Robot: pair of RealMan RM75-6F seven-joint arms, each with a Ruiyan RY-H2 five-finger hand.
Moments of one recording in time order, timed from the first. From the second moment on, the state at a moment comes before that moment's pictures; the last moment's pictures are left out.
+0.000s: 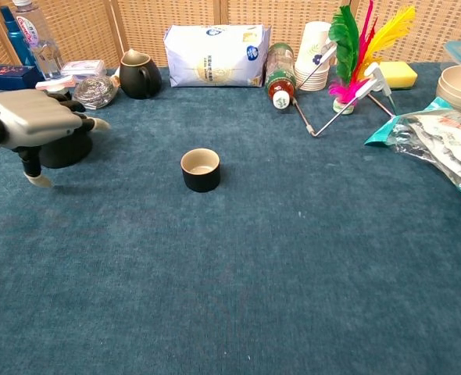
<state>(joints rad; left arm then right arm) -0.82 -1.44 -0.01 -1.46 0.82 0.94 0.95 0.08 -1.08 0.09 -1.66 -1.40 1.44 -0.08</state>
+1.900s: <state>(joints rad) -0.62 -1.21 0.14 -1.51 1.23 0.97 0.62 0.08 -1.08 0.09 -1.68 -1.39 1.43 -0.11</state>
